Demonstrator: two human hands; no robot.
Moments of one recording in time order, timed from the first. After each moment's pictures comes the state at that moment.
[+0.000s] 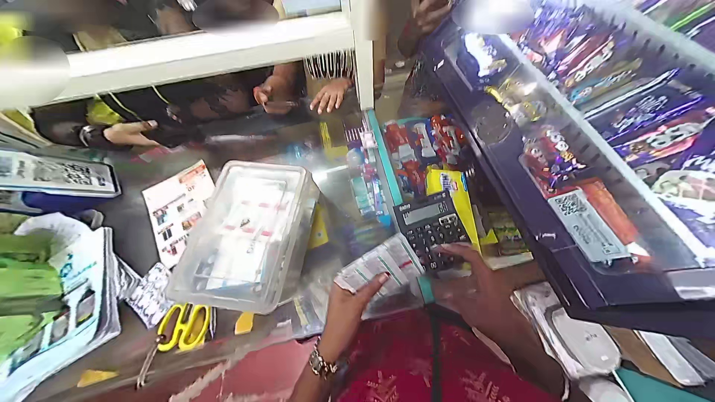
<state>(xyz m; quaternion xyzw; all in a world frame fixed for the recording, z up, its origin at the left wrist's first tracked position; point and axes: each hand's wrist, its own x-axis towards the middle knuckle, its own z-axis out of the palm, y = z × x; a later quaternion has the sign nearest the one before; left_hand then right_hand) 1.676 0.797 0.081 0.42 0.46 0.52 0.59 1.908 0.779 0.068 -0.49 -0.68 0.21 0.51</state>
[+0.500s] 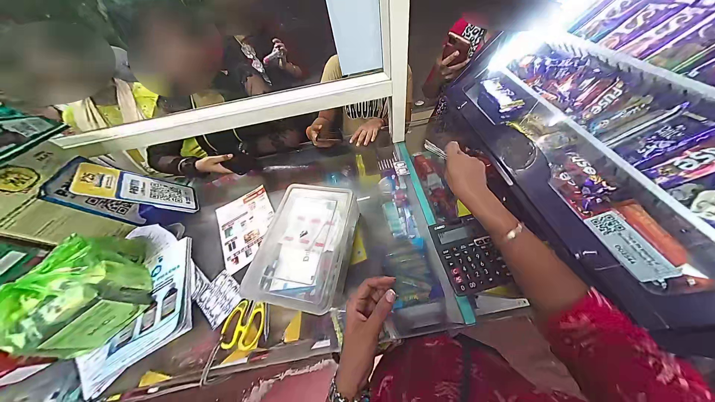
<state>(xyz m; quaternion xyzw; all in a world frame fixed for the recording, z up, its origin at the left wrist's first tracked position) 1.630 0.793 0.087 0.46 0.34 0.57 0.59 1.880 0.986 0.161 -0.74 -0.65 0.02 0.19</state>
